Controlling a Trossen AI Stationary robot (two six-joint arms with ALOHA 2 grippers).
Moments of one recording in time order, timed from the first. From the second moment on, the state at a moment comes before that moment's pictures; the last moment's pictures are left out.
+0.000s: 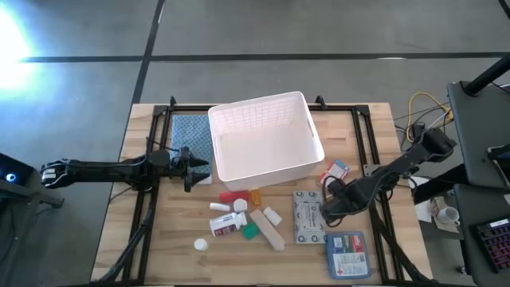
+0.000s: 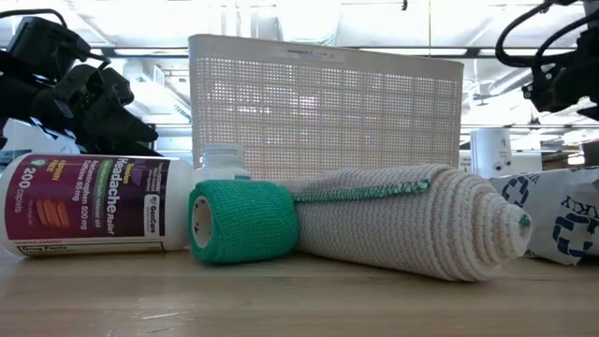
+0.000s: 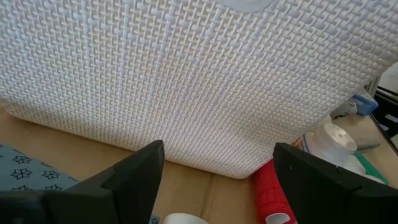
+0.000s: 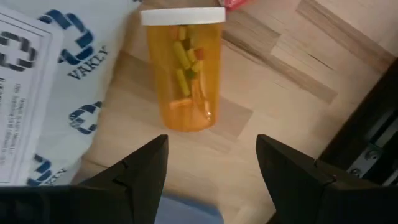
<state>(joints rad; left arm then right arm) 0.15 0.47 0.01 0.11 0.00 -0.38 0.53 1.38 0.82 -1.09 -0.05 1.67</state>
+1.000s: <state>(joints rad) 0.15 0.47 0.01 0.11 0.00 -0.38 0.52 1.37 0.79 -1.00 0.02 1.58</state>
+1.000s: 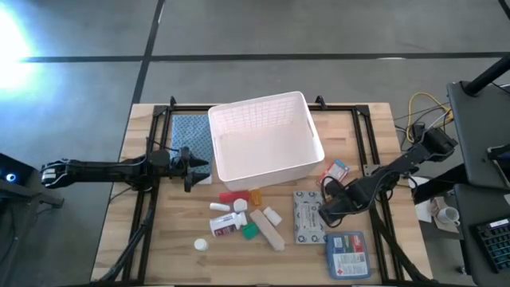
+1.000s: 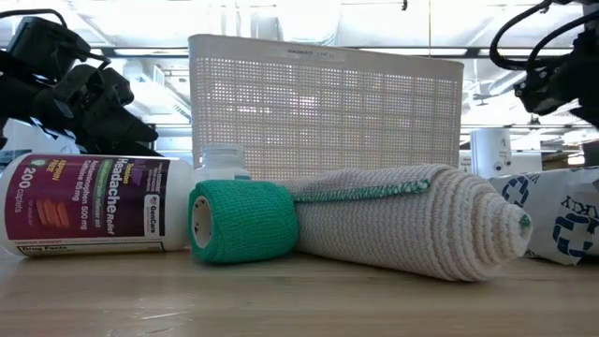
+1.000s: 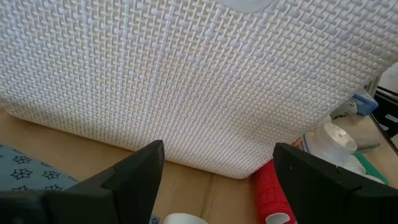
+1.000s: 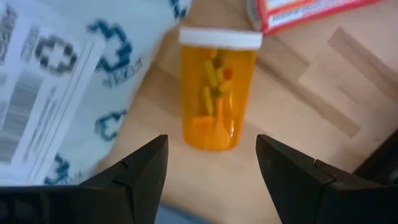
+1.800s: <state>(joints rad) 0.15 0.47 0.01 0.11 0.00 -0.38 0.48 1.41 0.65 -0.80 0.02 1.60</state>
